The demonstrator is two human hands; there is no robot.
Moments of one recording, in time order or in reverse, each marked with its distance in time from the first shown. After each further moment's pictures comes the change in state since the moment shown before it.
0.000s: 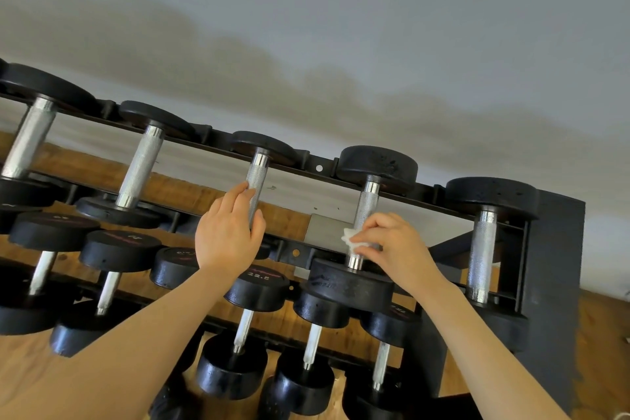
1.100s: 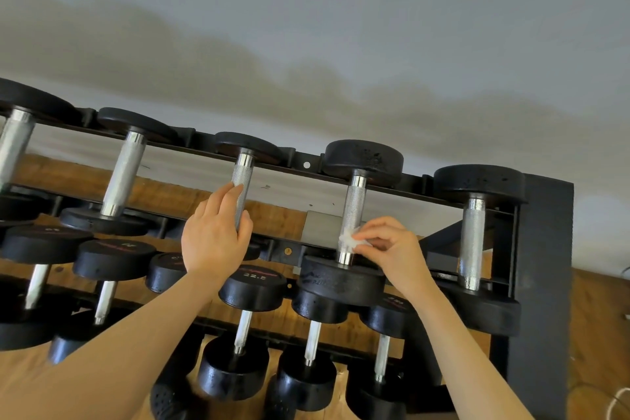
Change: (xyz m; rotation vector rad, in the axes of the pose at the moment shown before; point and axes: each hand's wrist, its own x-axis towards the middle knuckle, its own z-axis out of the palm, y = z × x) left_hand 0.001 0.003 -0.002 0.010 0.004 0.035; right_hand -0.022 0.014 0.022 0.698 0.200 0.305
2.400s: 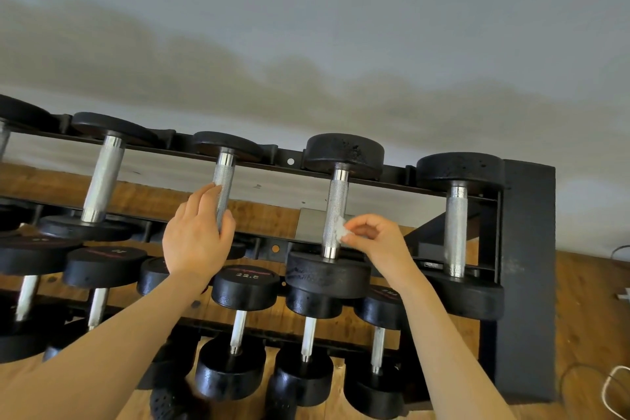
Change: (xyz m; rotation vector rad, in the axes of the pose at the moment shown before) left_hand 0.000 0.004 -0.003 -0.004 -0.020 -0.032; right_hand 0.003 0.003 -0.002 0.180 -0.005 0.262
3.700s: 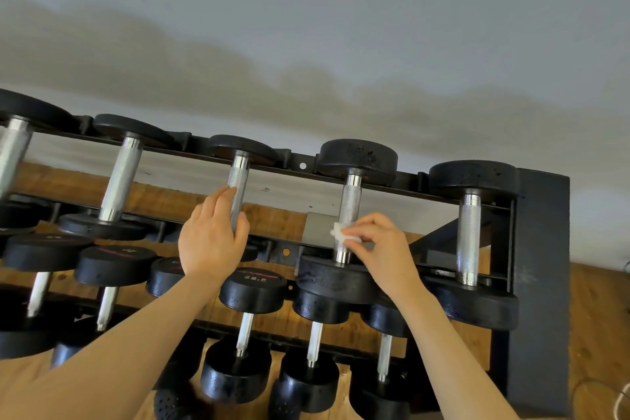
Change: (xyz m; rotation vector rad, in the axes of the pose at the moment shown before) left_hand 0.000 -0.002 0.002 -0.009 0.010 -0.011; right_hand -0.007 -0.009 0.018 -0.567 0.090 -0.382
